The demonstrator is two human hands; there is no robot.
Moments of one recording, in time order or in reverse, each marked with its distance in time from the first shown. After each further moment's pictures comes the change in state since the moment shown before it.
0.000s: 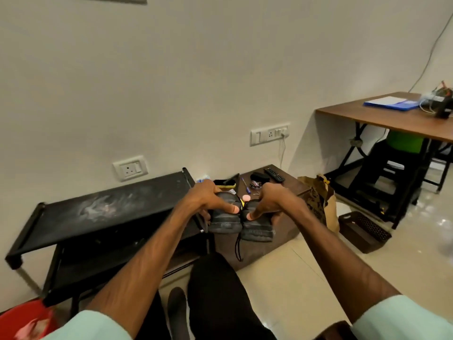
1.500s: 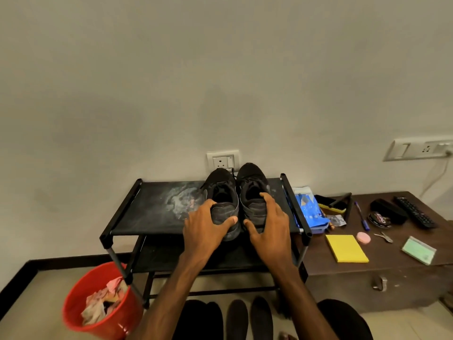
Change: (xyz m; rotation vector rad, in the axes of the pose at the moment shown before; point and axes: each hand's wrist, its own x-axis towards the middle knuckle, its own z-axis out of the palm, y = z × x) left_hand 0.030 -0.222 -0.061 -0.020 0.842 -0.286; right_hand 0.155 -0.214 0.186 0.542 0.459 -0.524
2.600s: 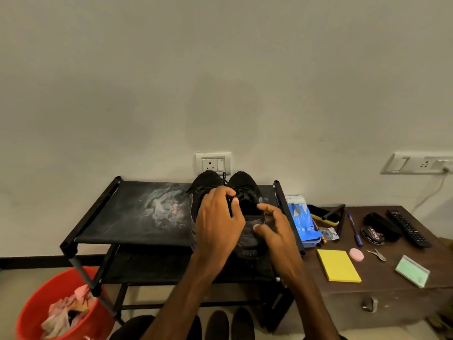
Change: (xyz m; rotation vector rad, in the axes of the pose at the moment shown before) left_hand 0.030 0.057 0.041 -0.138 0.148 0.150; right_hand 0.035 0.025 -0.029 0.443 -0.239 0.166
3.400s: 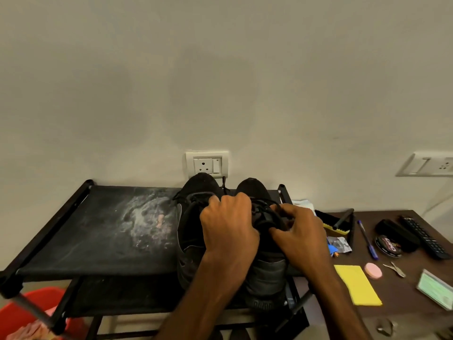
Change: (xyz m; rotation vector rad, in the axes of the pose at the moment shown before) left_hand 0.045 0.027 0.008 0.435 -0.379 -0.014; right_hand 0.060 -0.024 -0.010 -0.505 0.135 0.029
